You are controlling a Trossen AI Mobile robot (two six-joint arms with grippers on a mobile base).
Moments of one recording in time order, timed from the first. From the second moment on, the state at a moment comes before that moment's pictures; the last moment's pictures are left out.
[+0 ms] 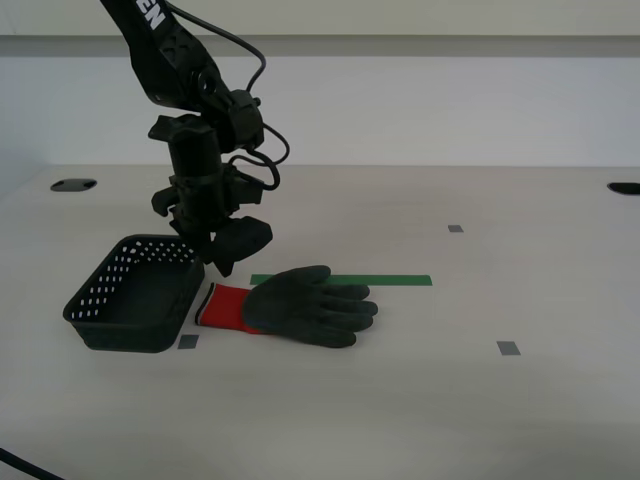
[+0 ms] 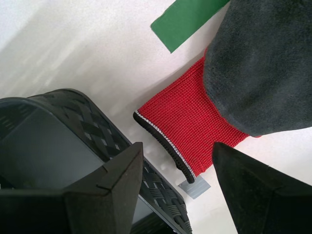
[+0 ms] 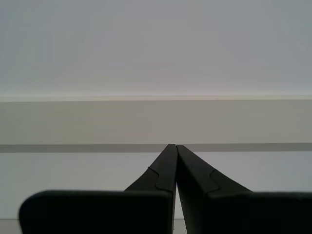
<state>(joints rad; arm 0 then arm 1) 0.00 1.05 0.52 0.62 0.00 0.00 -0.47 2.27 1.21 -0.47 0.01 0.23</state>
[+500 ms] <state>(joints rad) 0.00 1.05 0.52 0.61 0.00 0.00 -0.49 2.41 1.23 -0.48 -0.01 0.12</state>
